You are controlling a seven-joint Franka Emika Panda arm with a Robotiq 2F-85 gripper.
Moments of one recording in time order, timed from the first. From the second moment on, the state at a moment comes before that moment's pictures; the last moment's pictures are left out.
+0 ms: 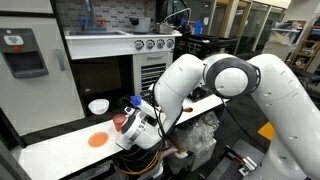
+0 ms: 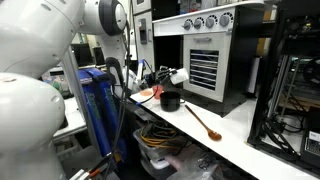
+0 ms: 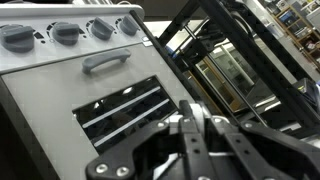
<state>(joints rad) 0.48 0.80 0.21 -1.79 -1.72 1.01 0.03</state>
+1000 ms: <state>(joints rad) 0.49 0.80 0.22 -1.82 -1.75 0.97 0.00</state>
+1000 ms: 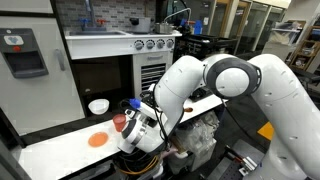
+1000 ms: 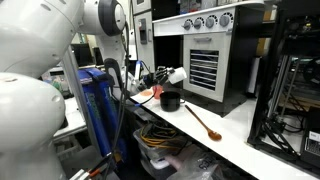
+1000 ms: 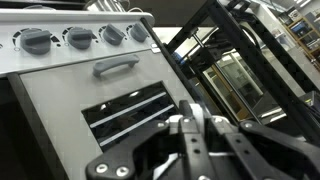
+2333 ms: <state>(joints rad) 0.45 0.73 0.24 -1.83 -1.67 0.94 -0.02</state>
